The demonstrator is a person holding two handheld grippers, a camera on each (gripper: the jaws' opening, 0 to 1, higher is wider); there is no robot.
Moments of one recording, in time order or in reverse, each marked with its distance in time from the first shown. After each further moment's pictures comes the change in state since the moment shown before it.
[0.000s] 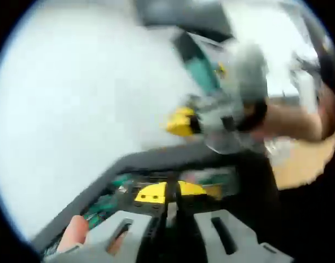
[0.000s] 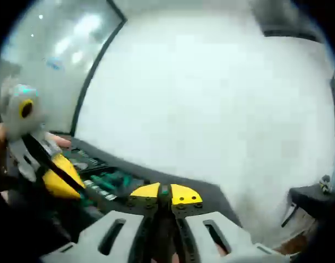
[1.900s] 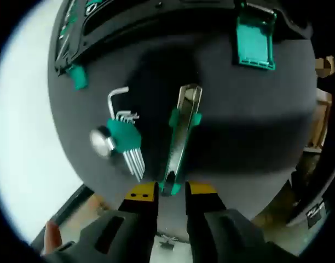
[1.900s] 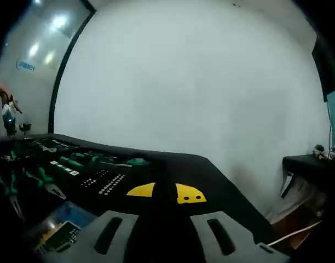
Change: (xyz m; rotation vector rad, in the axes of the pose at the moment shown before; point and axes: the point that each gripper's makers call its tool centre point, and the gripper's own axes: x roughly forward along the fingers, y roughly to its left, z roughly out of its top) left arm -0.370 0.302 -0.278 0.623 1.596 -0.411; right arm 0.014 -0.010 -0.087 0.077 0.192 -0.061
